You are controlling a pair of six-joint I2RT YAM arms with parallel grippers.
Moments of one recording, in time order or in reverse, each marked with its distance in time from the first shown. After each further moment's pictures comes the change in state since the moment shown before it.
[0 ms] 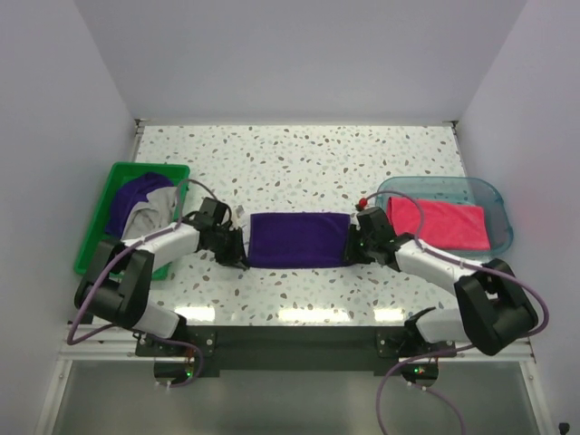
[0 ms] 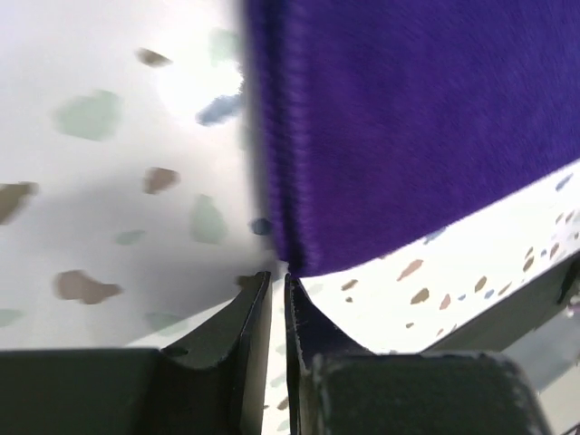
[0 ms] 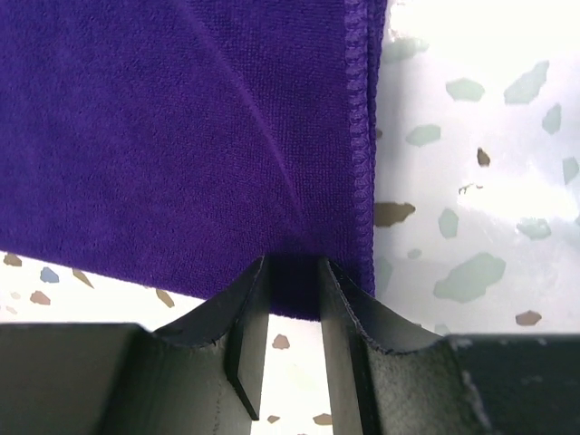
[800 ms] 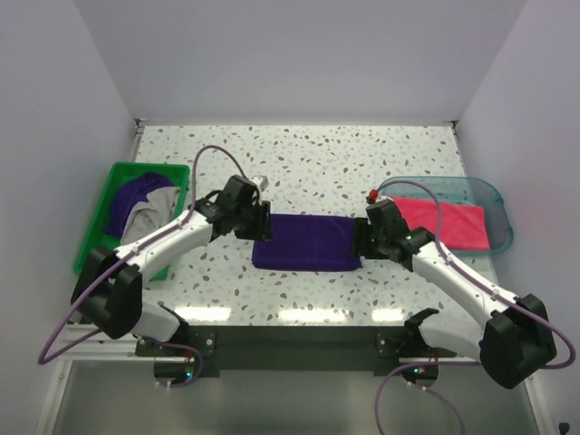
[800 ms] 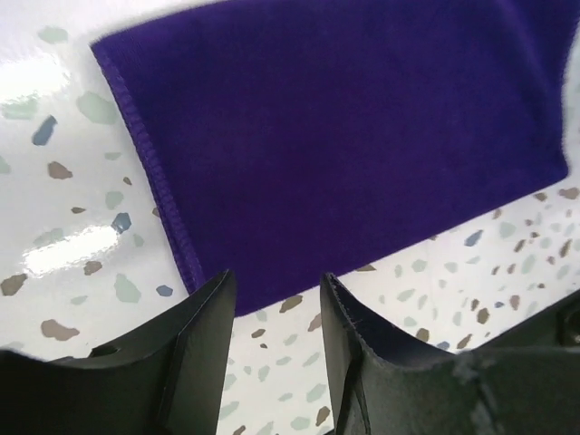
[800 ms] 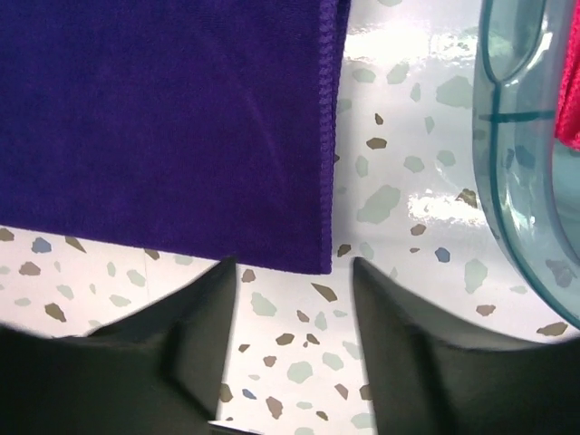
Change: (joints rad) left arm -0.206 -0.086 0.297 -0.097 -0.273 -0.053; right arm -0.001 -0.223 0.117 -0.333 0.124 -0.079
